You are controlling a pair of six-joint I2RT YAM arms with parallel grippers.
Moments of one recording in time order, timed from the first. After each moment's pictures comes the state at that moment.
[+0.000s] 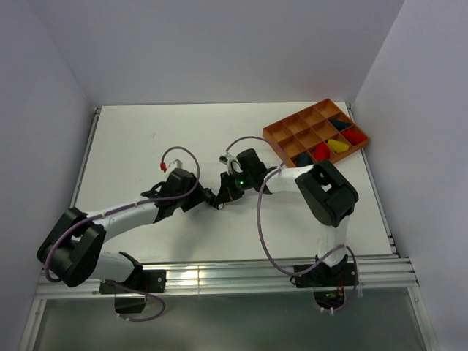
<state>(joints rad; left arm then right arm) -0.63 1.39 0.64 -0.05 -0.11 -1.03 0.67 1.88 0.98 0.10 -0.60 0.32</state>
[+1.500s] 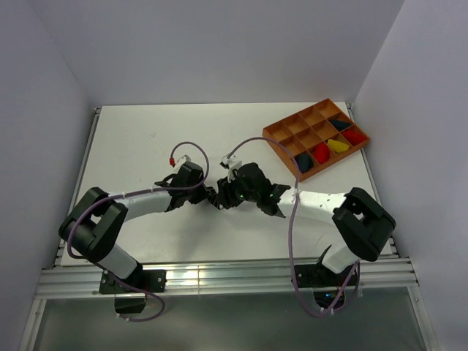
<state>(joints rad) -0.63 1.57 0.73 0.00 -0.11 -1.06 0.80 1.53 0.78 0.18 -0.16 0.28</state>
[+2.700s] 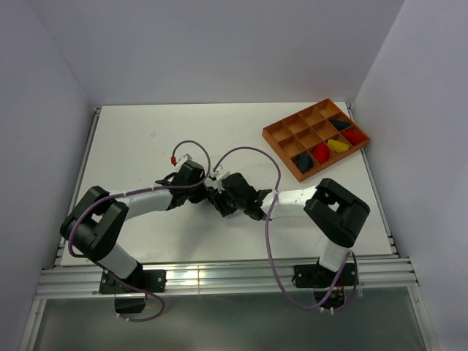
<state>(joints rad) -0.64 1.58 0.76 -0.03 -0.11 -1.04 0.92 1.72 0.81 0.22 0.05 0.15</state>
